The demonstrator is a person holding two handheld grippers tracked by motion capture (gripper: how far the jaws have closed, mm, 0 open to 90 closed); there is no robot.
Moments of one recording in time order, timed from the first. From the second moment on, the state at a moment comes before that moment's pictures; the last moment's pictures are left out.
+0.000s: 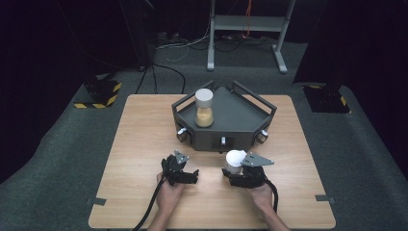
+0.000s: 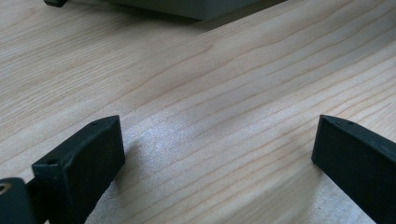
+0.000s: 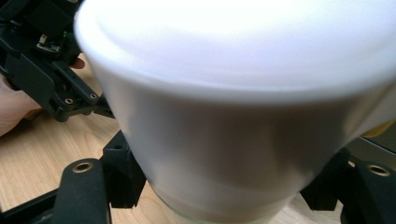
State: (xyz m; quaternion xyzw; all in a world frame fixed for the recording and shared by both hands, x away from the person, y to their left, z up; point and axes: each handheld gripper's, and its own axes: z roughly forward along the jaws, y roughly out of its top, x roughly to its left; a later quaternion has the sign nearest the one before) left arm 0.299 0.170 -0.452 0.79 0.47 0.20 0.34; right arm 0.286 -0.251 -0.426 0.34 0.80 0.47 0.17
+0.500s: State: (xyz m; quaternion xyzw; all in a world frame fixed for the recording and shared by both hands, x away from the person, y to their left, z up) left arm 0.299 0.170 -0.452 0.79 0.47 0.20 0.34; right arm 0.290 -0.262 -0.408 0.35 0.79 0.47 0.18
